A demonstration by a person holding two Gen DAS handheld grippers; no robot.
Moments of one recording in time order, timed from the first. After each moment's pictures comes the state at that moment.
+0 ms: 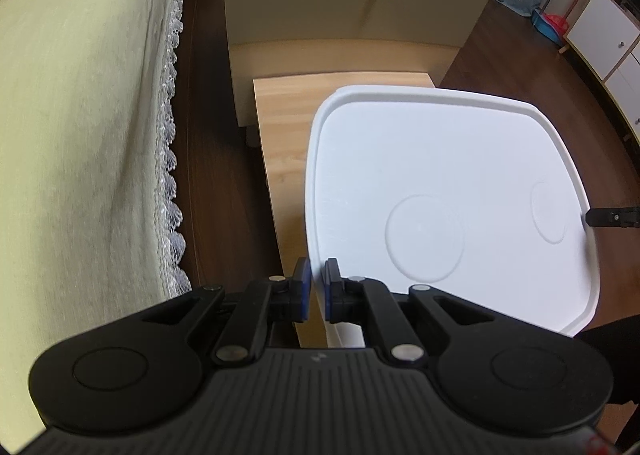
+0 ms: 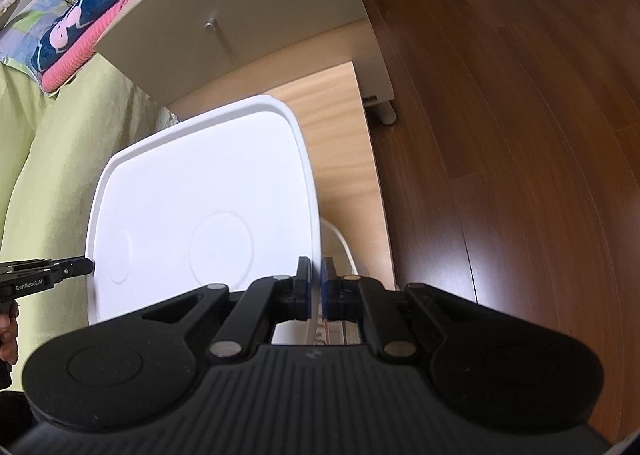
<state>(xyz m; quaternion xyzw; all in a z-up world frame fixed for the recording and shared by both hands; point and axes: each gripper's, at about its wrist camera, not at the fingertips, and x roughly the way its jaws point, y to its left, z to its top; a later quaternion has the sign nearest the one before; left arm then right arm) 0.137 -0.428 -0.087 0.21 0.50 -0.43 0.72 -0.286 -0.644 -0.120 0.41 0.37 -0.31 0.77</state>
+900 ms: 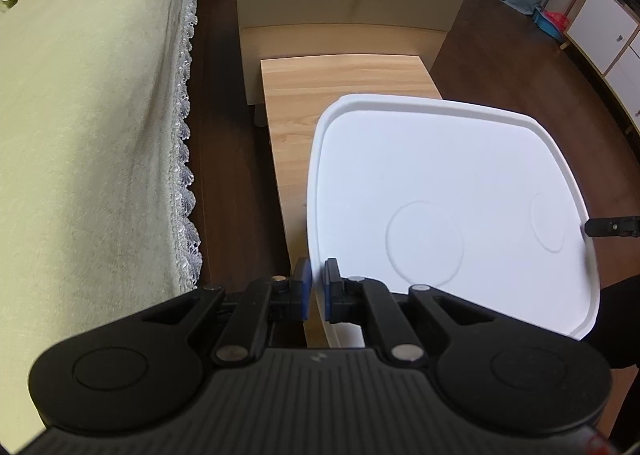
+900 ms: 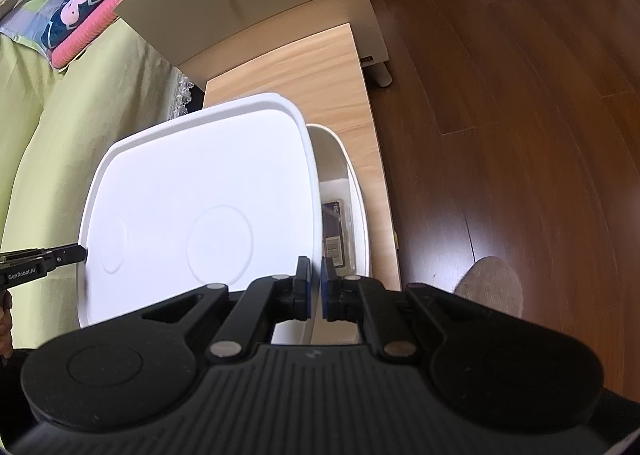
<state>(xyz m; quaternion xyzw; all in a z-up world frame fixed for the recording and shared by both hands) 0.079 -0.371 -0.068 0.22 0.49 -0.42 0.73 -0.328 -0.577 -0.119 0.42 0.39 -0.29 0.77</state>
